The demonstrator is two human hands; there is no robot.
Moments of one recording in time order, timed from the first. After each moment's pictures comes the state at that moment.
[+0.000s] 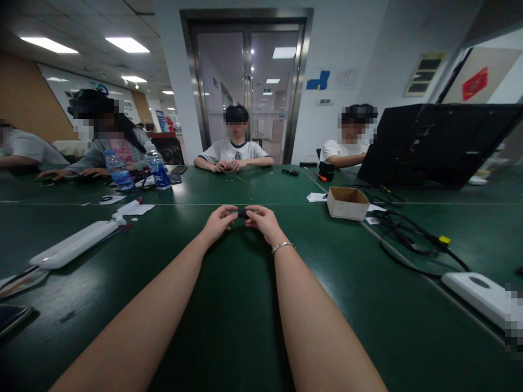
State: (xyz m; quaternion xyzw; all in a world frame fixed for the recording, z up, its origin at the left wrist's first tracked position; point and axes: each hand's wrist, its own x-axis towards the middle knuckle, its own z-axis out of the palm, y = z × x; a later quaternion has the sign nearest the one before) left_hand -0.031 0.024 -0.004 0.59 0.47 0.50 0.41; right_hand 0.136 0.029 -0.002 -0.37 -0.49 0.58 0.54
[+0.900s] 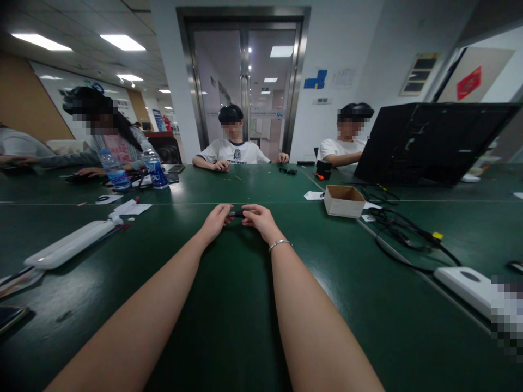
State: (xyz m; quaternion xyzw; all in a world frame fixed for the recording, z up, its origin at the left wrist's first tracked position) left_hand -0.032 0.034 -0.013 0.60 0.50 0.51 0.37; right_hand 0.134 0.026 -0.001 -0.37 -0.50 0.58 0.53
